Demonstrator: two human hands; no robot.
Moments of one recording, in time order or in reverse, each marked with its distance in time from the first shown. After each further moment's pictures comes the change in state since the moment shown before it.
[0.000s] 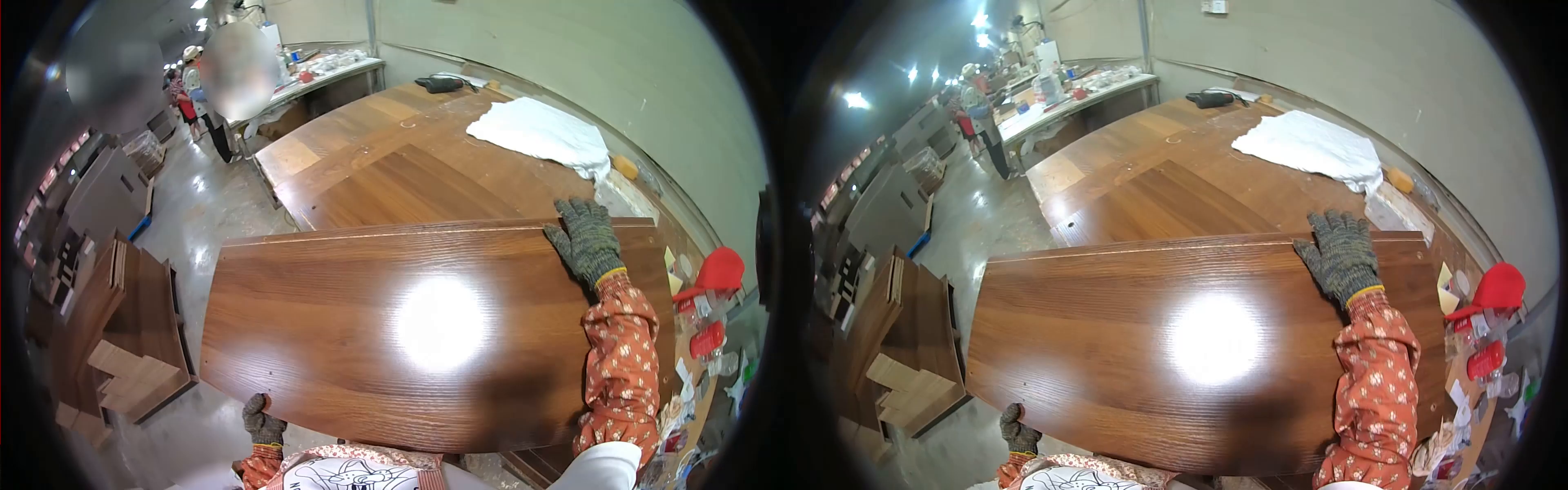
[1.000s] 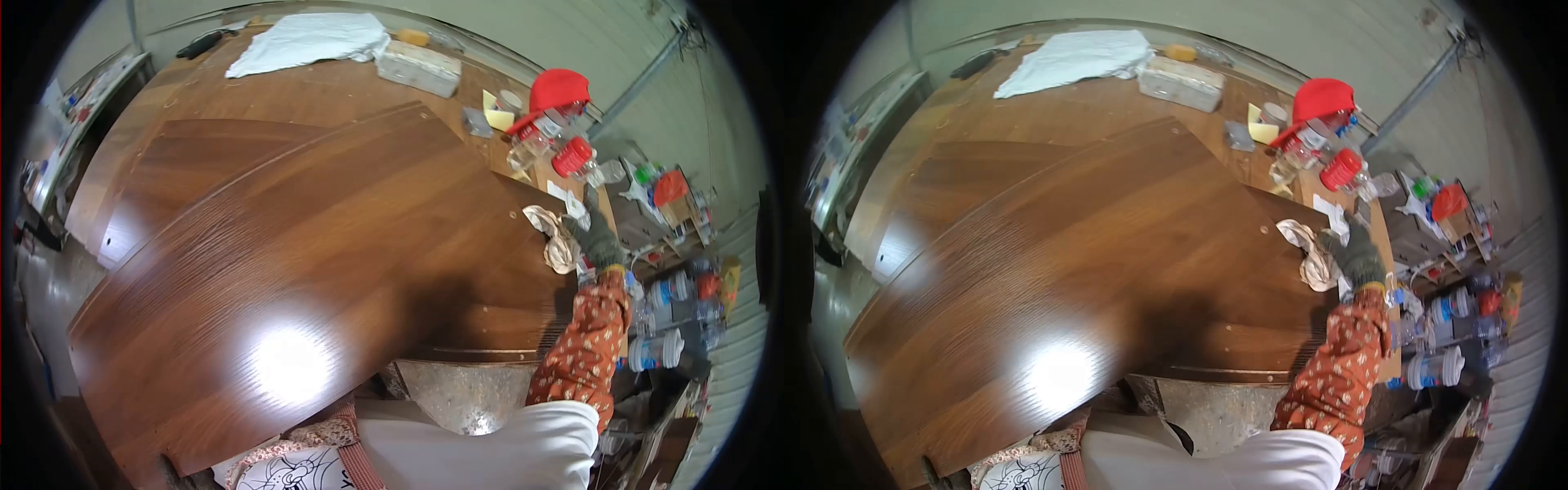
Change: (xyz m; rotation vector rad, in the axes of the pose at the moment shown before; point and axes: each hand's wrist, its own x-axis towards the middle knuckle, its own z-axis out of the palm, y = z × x) left_hand 0.283 0.010 0.059 0.710 0.025 0.213; right_hand -0.178 0.141 0.051 0.143 -0.257 1.042
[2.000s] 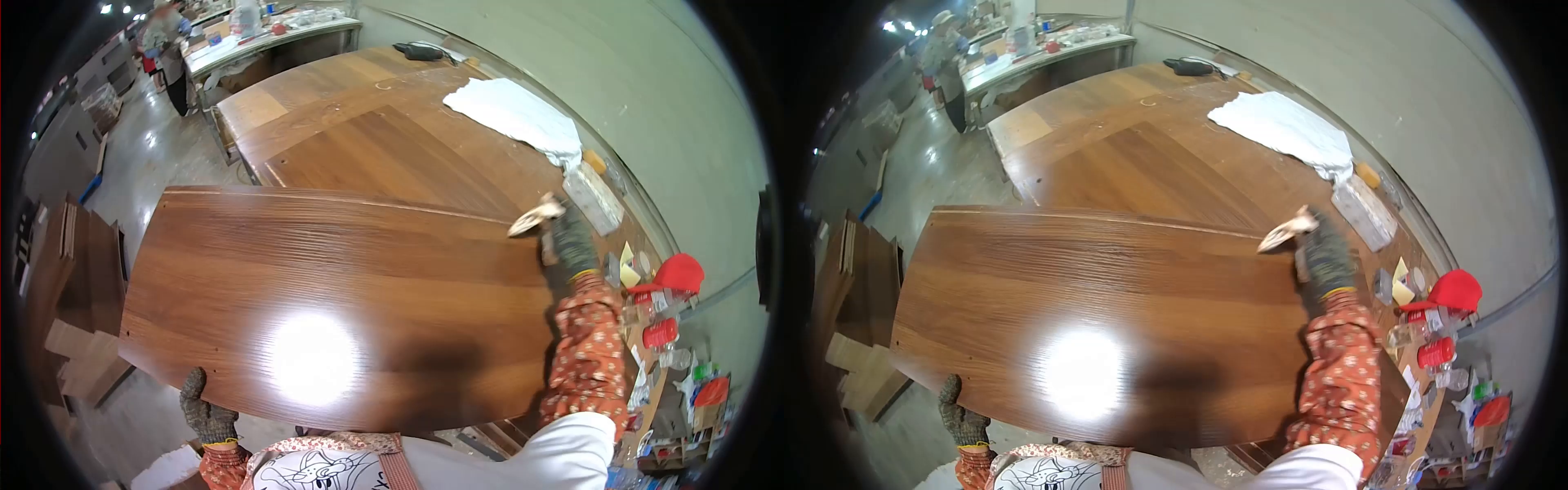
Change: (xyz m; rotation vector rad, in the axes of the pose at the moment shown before) left_hand -0.123 0.042 0.029 -0.512 0.196 -0.262; right_hand 0.037 -0.341 0.089 0.553 -0.020 -0.902
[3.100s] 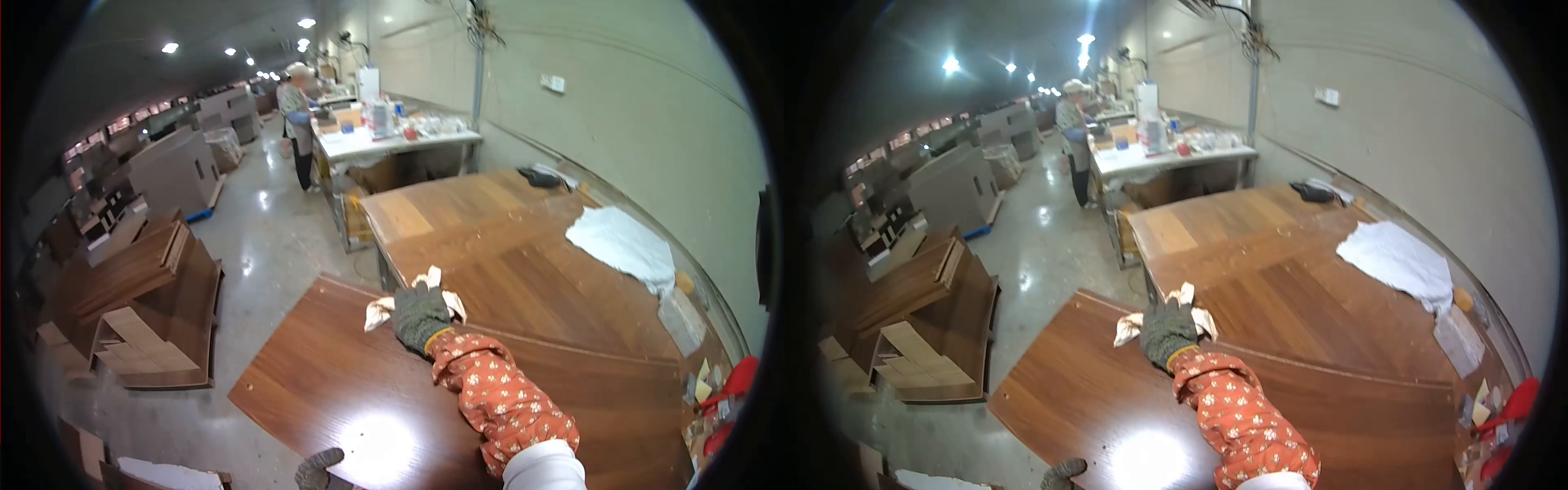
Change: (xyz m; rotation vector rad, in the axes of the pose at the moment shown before) left_hand -0.019 0.020 0.049 -0.293 -0.167 -0.261; right_hand 0.045 -0.386 0.312 -0.293 -0.138 -0.681
